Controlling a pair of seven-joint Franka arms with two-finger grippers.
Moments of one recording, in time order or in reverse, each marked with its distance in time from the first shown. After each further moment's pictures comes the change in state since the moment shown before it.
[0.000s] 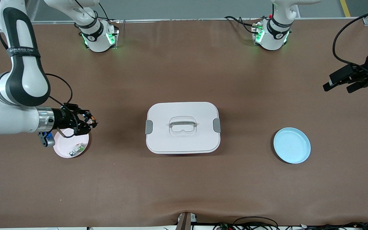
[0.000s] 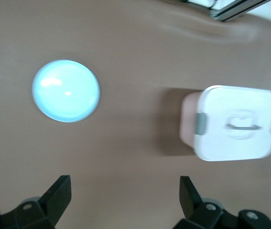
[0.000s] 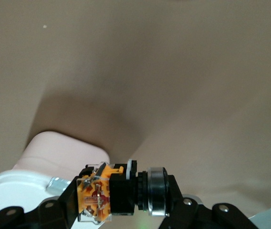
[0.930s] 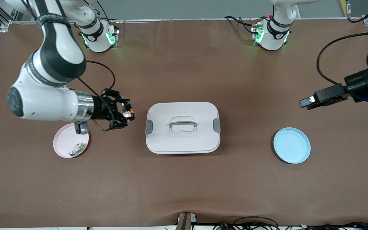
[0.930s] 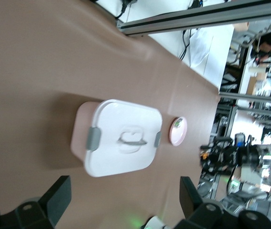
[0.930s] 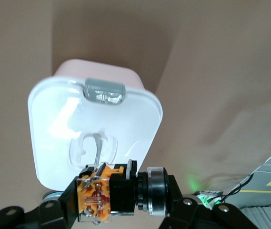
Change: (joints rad) left arm 0.065 0.091 -0.129 -0.089 -0.489 0.222 -0.060; right arm 0.239 0.003 0.001 0.161 0.124 0.015 0.540
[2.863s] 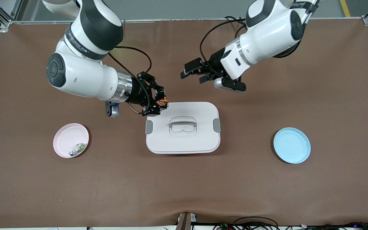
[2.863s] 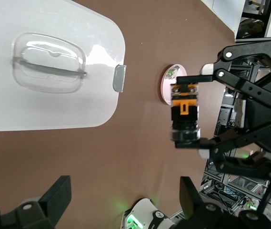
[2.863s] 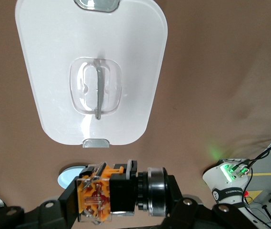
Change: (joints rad) left arm -0.172 0.049 -0.511 -0.163 0.123 0.506 -0.327; right arm 0.181 0.034 0.000 0.155 0.001 0.063 0.312
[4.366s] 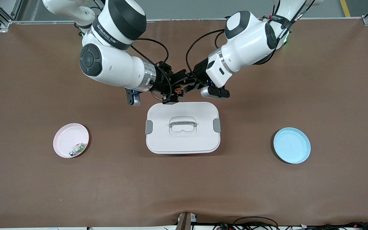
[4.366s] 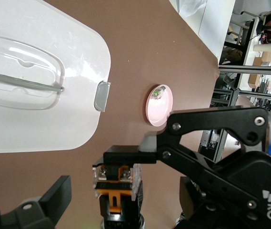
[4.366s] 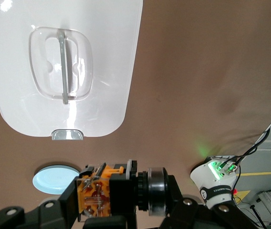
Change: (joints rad) left arm -0.080 0.101 -0.002 0.000 -0.025 0.237 -0.032; right arm 0.091 -0.002 -0.004 -0.028 -0.001 0.020 0.061
